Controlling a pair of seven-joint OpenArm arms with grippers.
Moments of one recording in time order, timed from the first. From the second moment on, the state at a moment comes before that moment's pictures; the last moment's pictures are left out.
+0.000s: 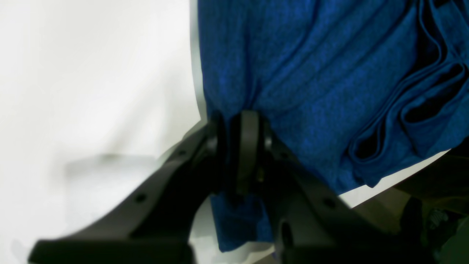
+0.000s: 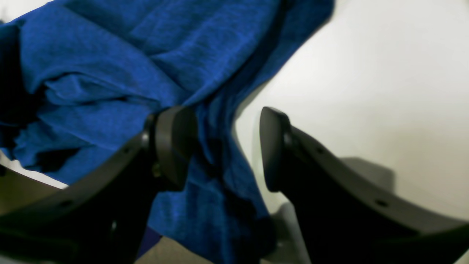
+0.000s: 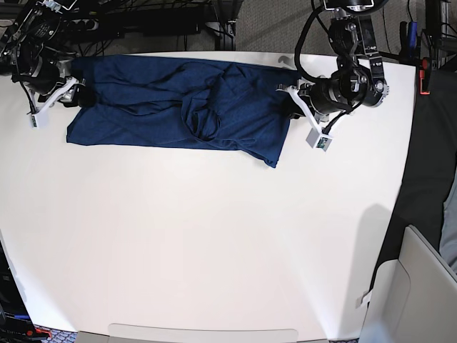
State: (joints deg) left arm 9.7 -1.5 -13.1 102.3 -28.7 -26.0 74.0; right arm -11.5 11.6 43.7 93.4 48.0 38.9 -77.8
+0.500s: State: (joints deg) left arm 9.7 -1.5 -13.1 102.3 -28.7 -26.0 74.0; right arm -11.8 10.8 47.8 86.9 59.1 38.9 -77.6
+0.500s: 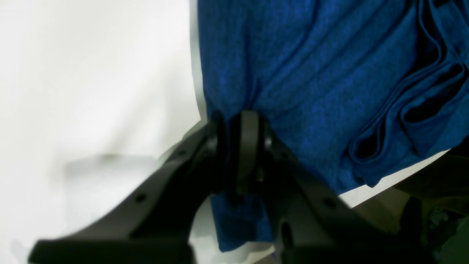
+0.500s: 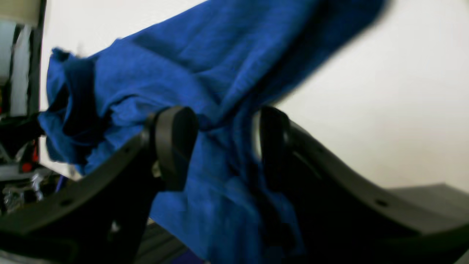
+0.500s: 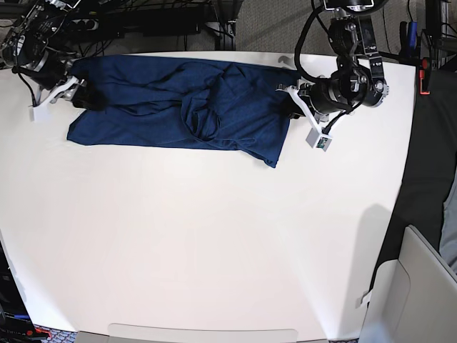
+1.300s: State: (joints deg) left arm 9.7 -1.5 -13.1 102.2 -28.7 -26.0 74.0; right arm -10.1 9.7 43.8 83.1 60.8 39.3 -75.9
